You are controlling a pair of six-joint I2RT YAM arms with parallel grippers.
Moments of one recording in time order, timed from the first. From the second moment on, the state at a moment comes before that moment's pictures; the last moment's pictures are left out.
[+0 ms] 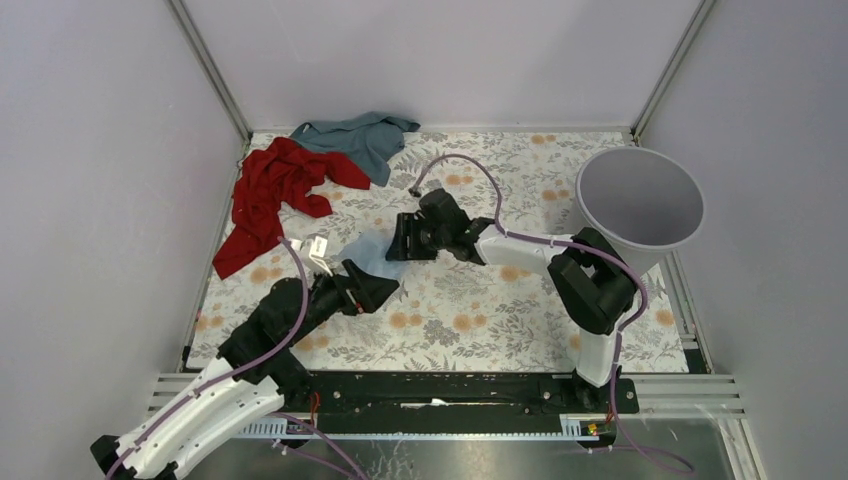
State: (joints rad) left arm -0.76 0.38 0.42 -0.24 -0.01 -0.85; right arm 0.81 1.89 1.26 -0.06 -0.26 0.70
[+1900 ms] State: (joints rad) left arm -0.76 0.88 0.22 0.16 0.08 -0.98; right arm 0.81 1.16 0.62 -0.13 -0.33 0.52
